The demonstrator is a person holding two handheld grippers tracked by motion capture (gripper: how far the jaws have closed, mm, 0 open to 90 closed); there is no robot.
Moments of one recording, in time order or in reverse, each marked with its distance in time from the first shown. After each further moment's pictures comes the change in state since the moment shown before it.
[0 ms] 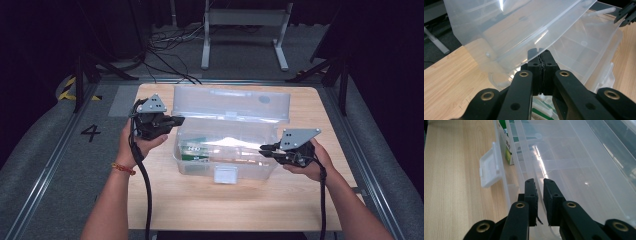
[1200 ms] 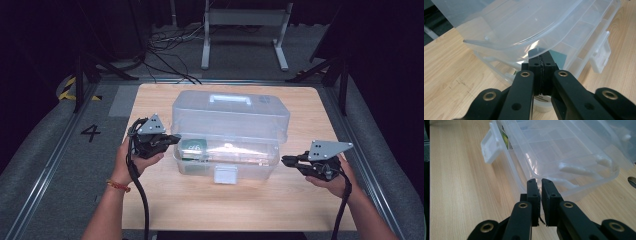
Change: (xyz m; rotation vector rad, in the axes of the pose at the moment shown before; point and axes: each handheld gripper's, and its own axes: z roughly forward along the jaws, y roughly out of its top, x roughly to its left) left arm -0.019 -0.040 -0.001 0.062 -0.014 0.026; right arm 0.010 -0.057 -0.039 -0.030 -0.032 0.143
